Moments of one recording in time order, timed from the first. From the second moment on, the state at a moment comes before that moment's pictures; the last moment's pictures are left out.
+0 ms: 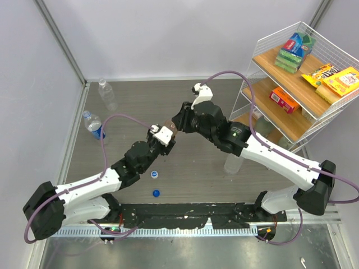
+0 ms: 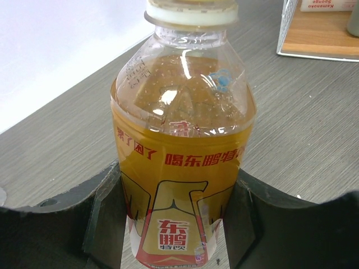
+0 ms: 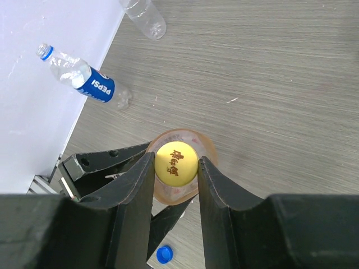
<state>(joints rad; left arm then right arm) -0.88 1.05 0.50 0.47 -0.31 0.23 0.94 1.36 1.33 -0.35 0.32 0.60</state>
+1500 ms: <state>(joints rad) -0.44 1.10 0.76 -0.13 1.15 0.47 0.91 1.12 1.26 -0.45 -0.23 -0.21</state>
